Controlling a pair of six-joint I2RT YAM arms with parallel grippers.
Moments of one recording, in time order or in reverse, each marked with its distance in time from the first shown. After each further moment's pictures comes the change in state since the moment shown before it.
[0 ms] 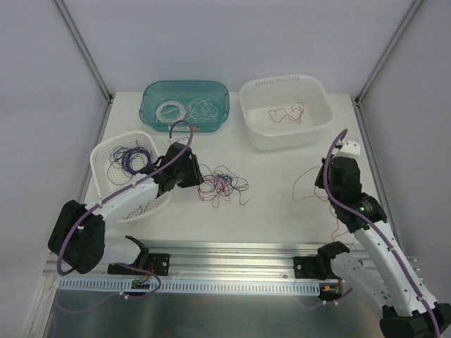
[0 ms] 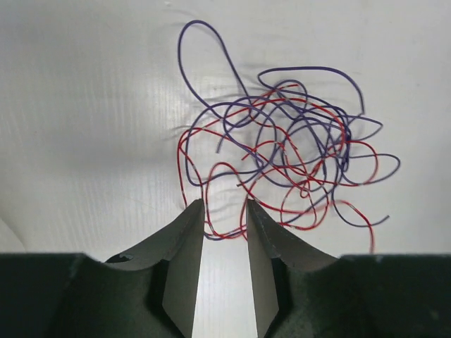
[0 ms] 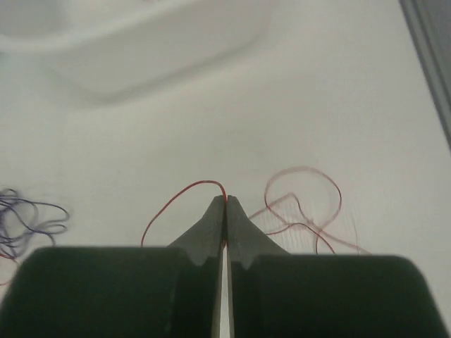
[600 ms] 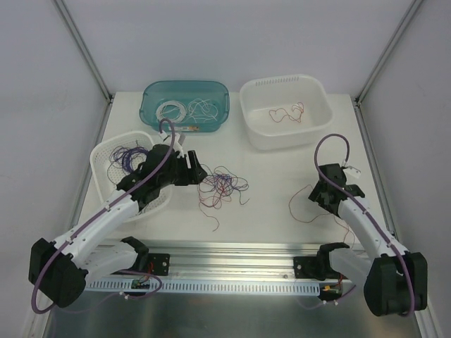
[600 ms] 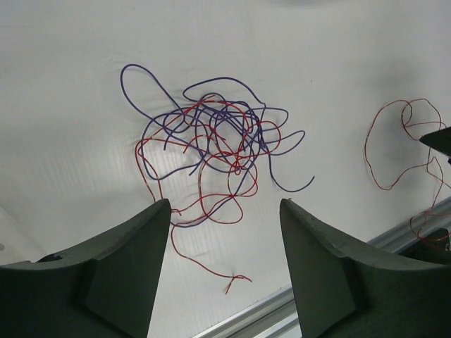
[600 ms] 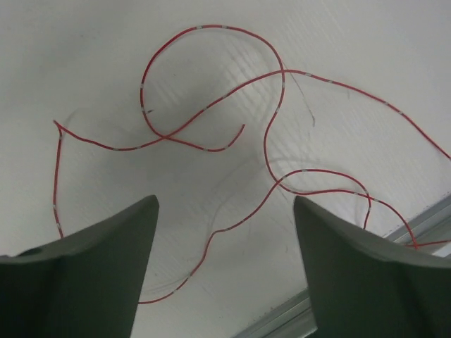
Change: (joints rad) left arm 0.000 -0.290 -0.008 -0.024 0.091 0.103; right arm -0.190 0.280 -0.253 -0.188 0.062 0.399
